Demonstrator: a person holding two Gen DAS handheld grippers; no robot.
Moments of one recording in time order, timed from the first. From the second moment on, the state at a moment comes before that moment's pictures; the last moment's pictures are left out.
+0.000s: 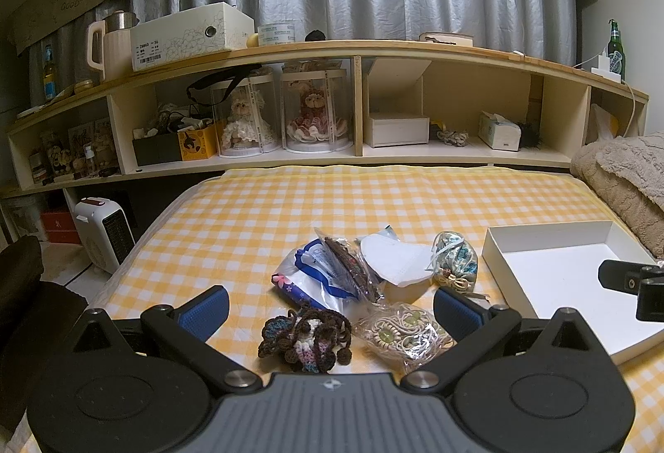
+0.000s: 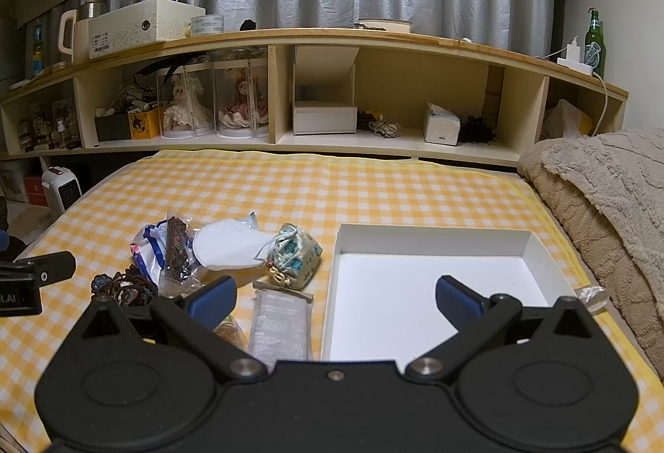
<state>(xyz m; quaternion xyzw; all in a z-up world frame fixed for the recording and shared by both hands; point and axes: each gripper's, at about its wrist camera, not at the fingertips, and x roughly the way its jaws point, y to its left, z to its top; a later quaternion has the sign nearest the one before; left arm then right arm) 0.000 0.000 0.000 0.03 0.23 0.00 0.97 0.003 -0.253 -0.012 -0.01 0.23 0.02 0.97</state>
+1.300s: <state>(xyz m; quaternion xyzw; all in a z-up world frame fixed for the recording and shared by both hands) -0.001 0.000 -0.002 0.03 0.23 0.00 0.97 0.003 -0.253 -0.011 -0.01 0.23 0.02 0.97</state>
